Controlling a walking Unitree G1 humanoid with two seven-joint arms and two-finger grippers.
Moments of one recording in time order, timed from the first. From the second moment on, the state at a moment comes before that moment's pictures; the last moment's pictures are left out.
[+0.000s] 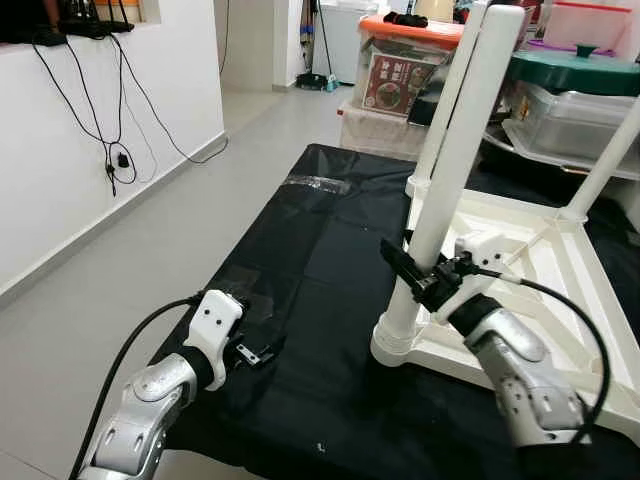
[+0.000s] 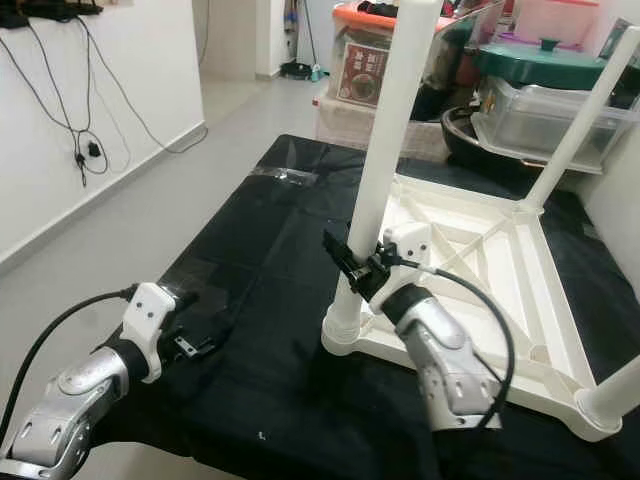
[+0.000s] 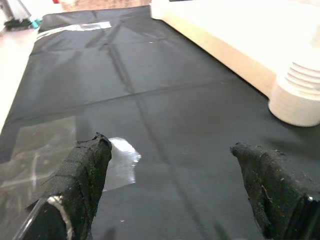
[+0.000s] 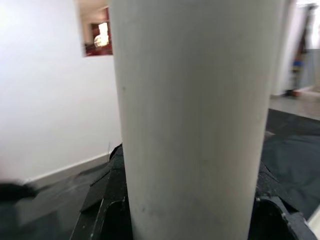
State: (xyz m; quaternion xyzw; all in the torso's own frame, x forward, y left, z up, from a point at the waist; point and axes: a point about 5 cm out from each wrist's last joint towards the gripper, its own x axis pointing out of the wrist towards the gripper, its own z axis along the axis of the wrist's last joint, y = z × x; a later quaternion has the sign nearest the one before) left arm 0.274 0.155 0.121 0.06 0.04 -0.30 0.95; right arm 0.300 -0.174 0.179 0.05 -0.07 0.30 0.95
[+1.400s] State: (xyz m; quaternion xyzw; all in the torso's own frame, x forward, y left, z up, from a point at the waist) left arm 0.273 0.160 0.117 0.00 0.06 -0.28 0.96; right arm 0.248 -0.134 0.177 0.06 -0.08 0.49 0.87
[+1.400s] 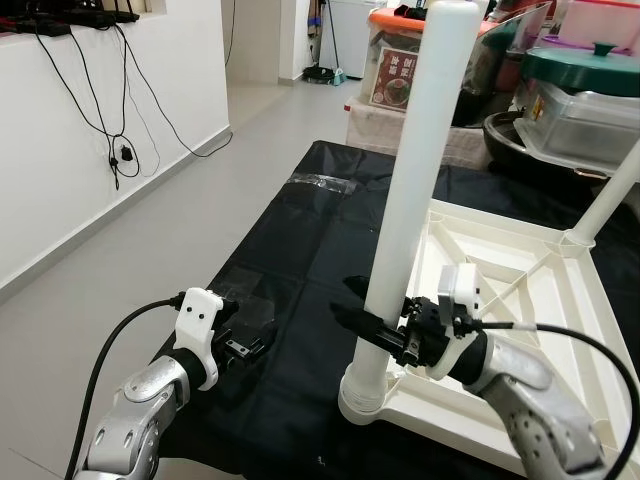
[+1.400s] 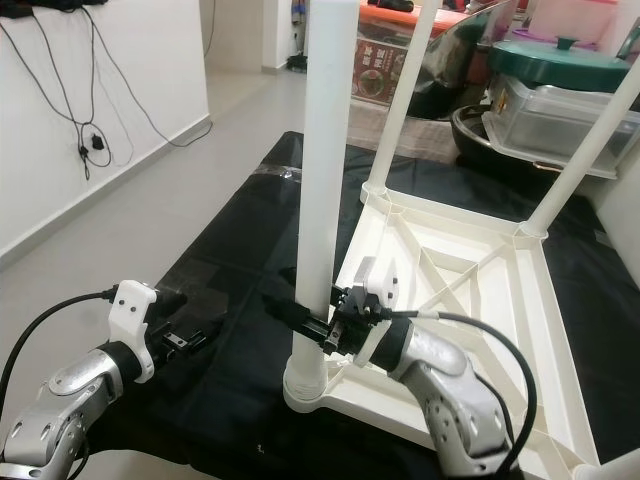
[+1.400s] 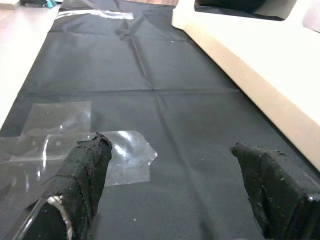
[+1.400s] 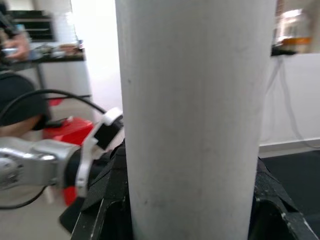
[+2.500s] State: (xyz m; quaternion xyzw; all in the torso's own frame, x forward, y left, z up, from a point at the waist) left arm 0.276 0.163 0.115 -0.01 0.06 -0.27 0.96; right arm 0.268 -0.125 0.164 0.04 -0.03 0.21 0.98
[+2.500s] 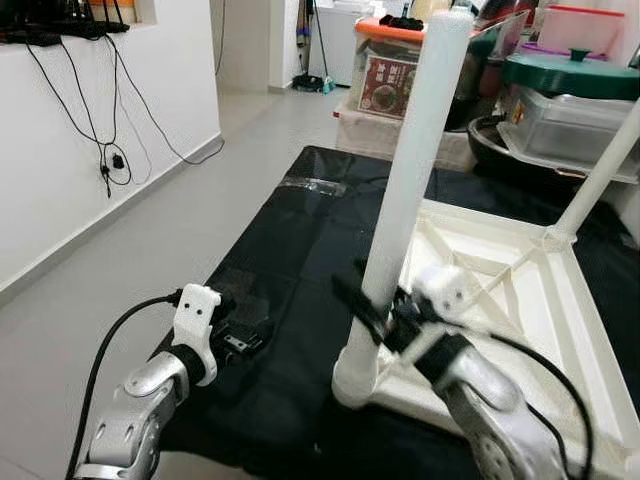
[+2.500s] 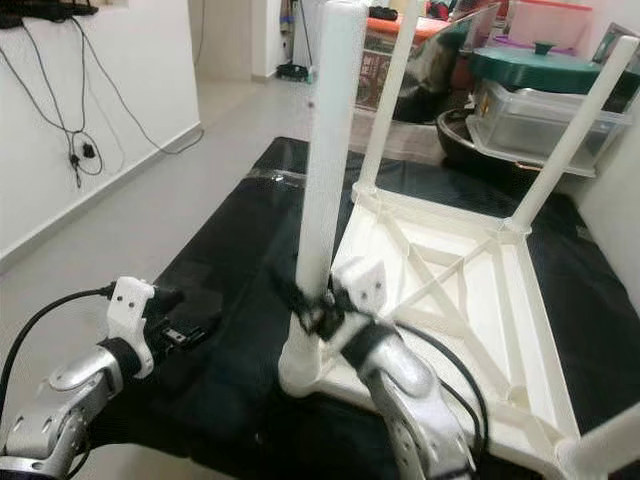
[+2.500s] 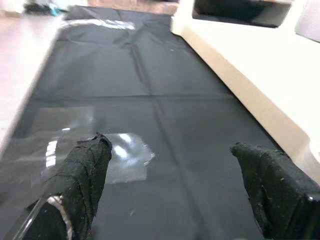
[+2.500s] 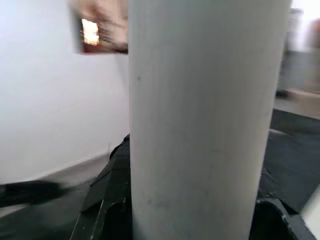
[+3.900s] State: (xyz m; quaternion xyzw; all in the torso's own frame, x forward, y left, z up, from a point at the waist) left arm 0.281 0.171 0.111 -0.01 0.07 -0.23 0.97; right arm 0.274 -0.181 0.156 0.00 -0.08 -0.05 1.00
